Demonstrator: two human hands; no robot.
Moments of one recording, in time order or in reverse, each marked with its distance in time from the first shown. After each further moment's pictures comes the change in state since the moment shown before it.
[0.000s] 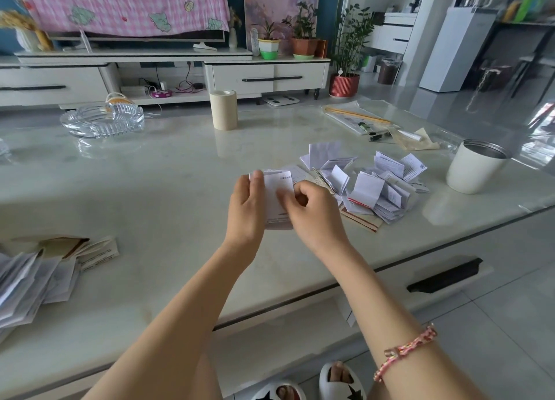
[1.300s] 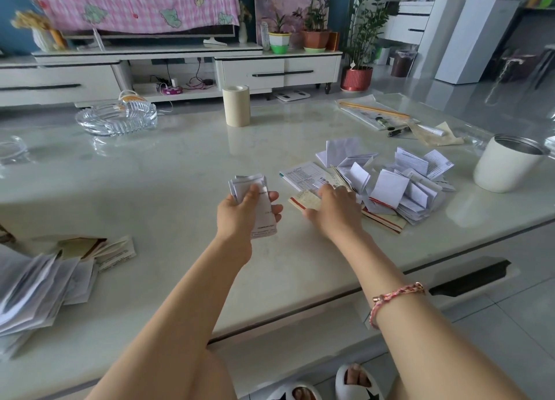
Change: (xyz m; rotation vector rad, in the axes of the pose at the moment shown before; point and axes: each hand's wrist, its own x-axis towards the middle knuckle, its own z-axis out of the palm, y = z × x) left_hand 0.020 -0.015 -0.032 -0.320 0.007 -0.251; right_hand 0.044 0.047 0.021 -0.735 -0.152 0.197
